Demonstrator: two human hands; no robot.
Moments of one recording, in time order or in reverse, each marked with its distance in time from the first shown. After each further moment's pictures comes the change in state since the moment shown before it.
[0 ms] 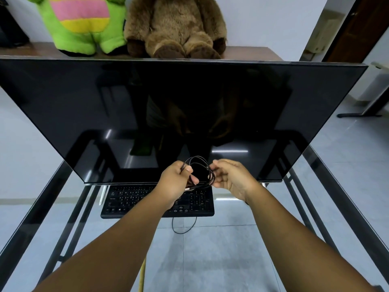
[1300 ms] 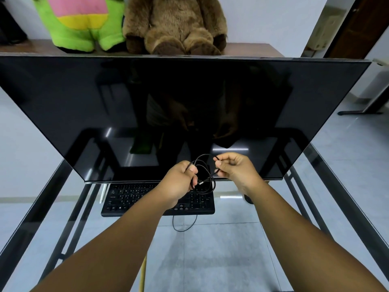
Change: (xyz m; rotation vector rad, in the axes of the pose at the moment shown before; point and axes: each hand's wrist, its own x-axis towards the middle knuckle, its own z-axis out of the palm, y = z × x) left_hand -0.007 0.007 0.005 0.034 -0.114 0.006; right_hand 0.009 0.007 -0.010 -0.061 0.127 -0.203
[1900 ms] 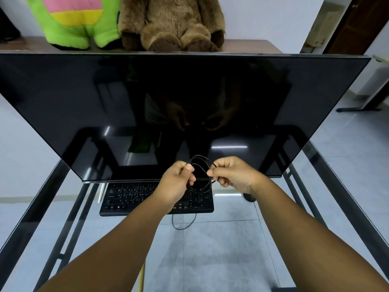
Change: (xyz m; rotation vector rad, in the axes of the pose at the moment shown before) left_hand -0.008 -0.006 0.002 -0.024 0.097 0.038; right_hand -0.006 -0.017 -0.002 -0.183 -0.359 0.160
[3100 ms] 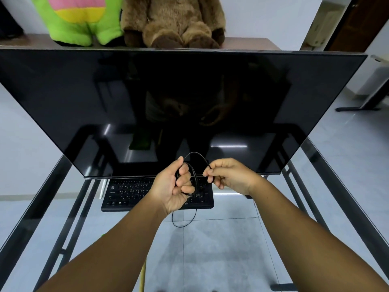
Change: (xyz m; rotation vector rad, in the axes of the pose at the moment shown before) left_hand -0.014 -0.001 -0.012 -0.939 -0.292 -0.291; right_hand -0.011 0.005 0.012 -0.011 -0.046 -0.001
